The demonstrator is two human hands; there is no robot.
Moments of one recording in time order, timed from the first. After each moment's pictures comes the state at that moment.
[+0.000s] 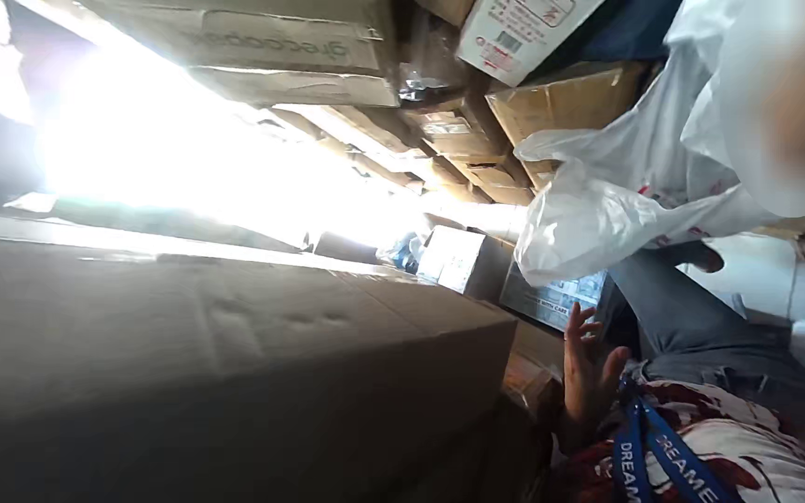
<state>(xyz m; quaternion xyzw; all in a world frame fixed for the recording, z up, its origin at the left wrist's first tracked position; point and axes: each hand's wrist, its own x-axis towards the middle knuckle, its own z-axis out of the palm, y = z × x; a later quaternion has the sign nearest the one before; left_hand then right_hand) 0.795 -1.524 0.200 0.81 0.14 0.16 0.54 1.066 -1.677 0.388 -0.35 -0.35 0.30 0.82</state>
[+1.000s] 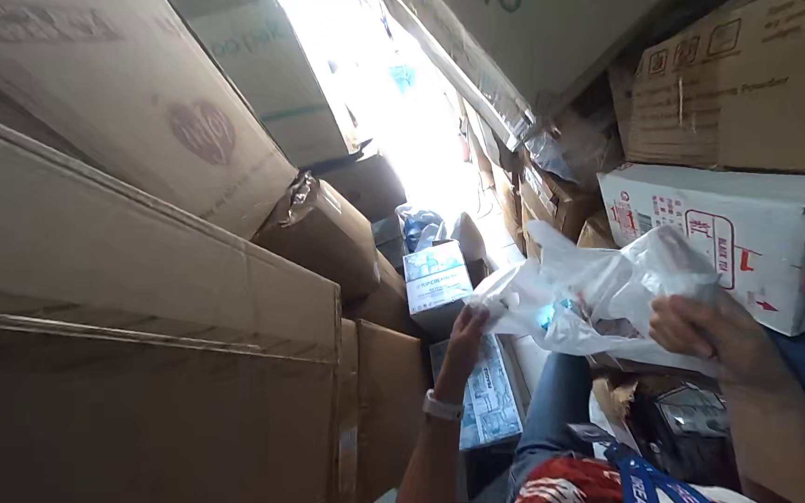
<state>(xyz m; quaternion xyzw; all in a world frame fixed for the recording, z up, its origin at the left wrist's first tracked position) 1.058 -1.356 0.234 0.45 0.43 0.44 0.65 1.346 -1.457 0.327 -0.30 -0.44 0.56 0.64</state>
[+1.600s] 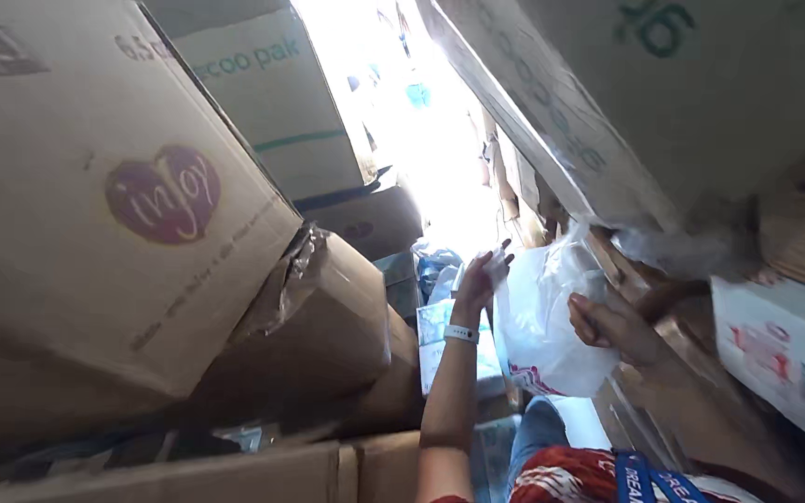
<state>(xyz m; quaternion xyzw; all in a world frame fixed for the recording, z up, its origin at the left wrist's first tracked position) 1.080 -1.004 0.221 0.33 0.29 0.46 0.77 1.275 -1.164 0.299 -0.38 -0.45 0.60 0.54</state>
